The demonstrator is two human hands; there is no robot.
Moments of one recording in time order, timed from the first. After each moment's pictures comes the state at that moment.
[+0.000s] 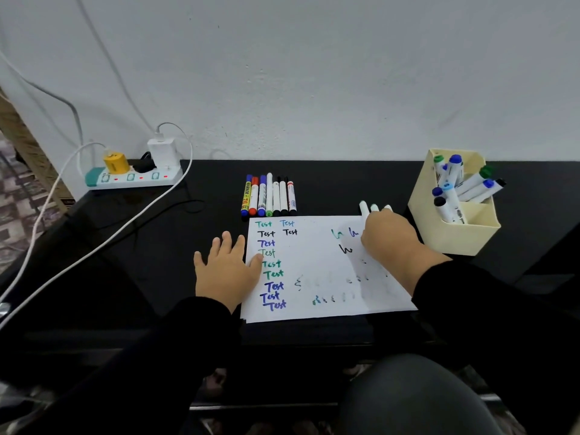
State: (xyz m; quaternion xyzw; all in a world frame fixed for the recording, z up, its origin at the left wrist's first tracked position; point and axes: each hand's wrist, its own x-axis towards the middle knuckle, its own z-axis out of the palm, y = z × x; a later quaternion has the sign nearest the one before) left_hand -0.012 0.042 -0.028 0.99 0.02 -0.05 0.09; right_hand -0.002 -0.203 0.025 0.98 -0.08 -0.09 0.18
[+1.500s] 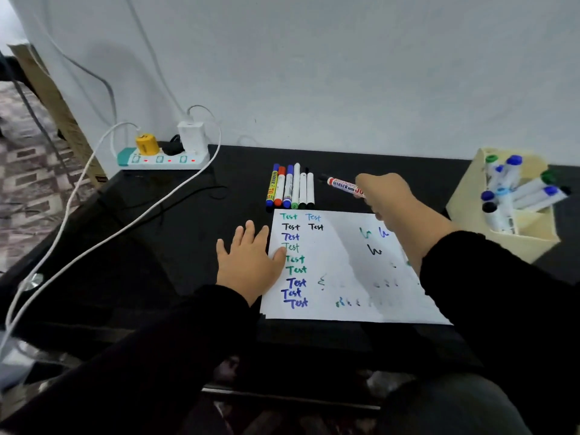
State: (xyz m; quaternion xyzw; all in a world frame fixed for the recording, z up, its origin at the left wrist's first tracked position) left_hand -0.010 0.043 -0.027 0.99 0.03 -0.06 0.12; right_hand 0.035 -0.155 0.062 0.84 -0.23 0.00 -0.48
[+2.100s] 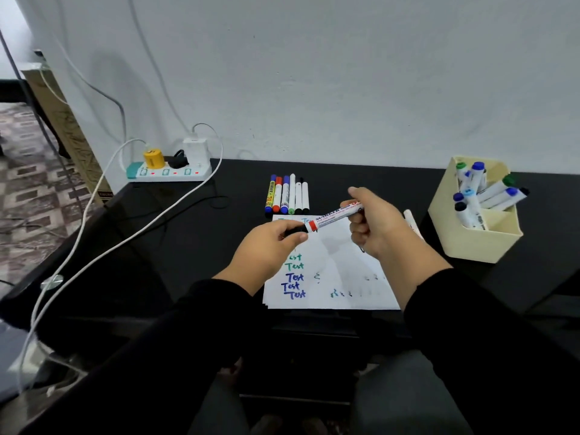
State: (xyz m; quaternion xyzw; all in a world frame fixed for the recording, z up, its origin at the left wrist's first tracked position) left_hand -0.051 0.028 0.038 0.89 -0.06 -0.03 0.46; right_hand -0.023 -0.144 0.056 0.64 -0.20 -0.02 -0.74
